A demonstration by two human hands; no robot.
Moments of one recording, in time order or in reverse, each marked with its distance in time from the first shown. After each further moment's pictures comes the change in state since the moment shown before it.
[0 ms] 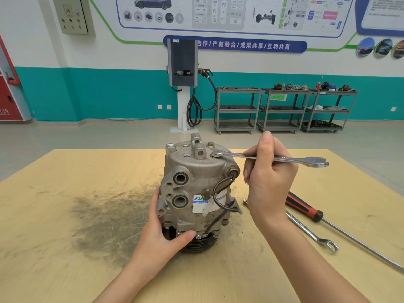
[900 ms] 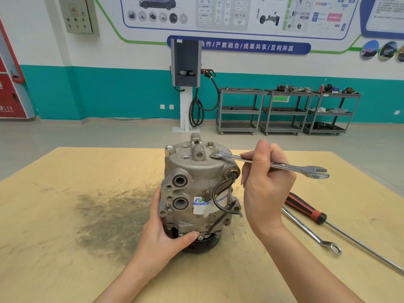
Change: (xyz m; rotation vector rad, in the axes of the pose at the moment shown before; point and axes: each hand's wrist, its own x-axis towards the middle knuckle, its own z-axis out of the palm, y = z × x) left_hand -0.001 0.004 -0.003 0.002 -0.005 0.009; right_hand -0.012 0.002 0.008 -0.065 -0.001 -0.048
